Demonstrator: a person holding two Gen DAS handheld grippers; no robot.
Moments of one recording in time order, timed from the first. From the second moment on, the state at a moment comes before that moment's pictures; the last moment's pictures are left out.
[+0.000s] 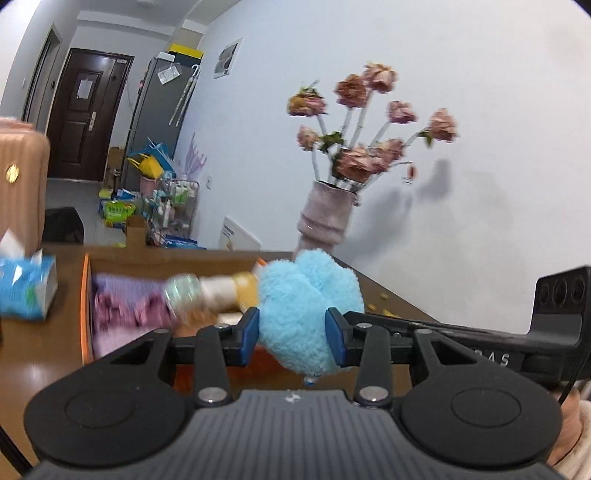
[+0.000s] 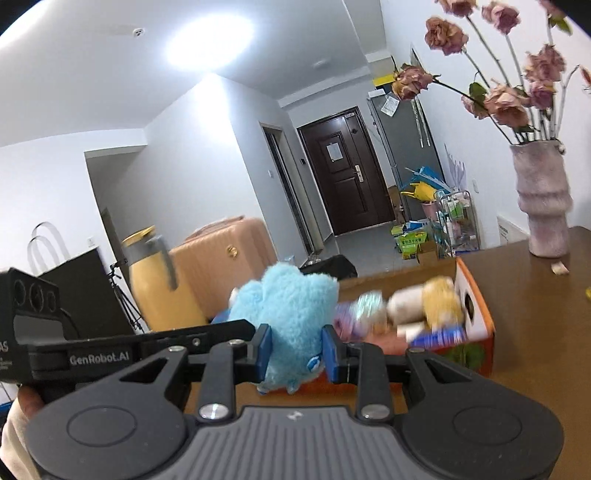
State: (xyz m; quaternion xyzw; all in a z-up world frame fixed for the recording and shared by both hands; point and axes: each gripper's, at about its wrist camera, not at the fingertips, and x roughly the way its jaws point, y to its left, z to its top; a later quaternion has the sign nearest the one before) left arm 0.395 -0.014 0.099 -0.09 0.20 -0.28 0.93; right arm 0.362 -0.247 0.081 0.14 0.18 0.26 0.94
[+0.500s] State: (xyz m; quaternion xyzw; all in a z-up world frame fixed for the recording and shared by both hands) left arm 0.583 -0.020 0.015 -0.06 0.33 -0.21 0.92; right arm 0.585 -0.218 0.003 0.12 0.31 0.23 0.91
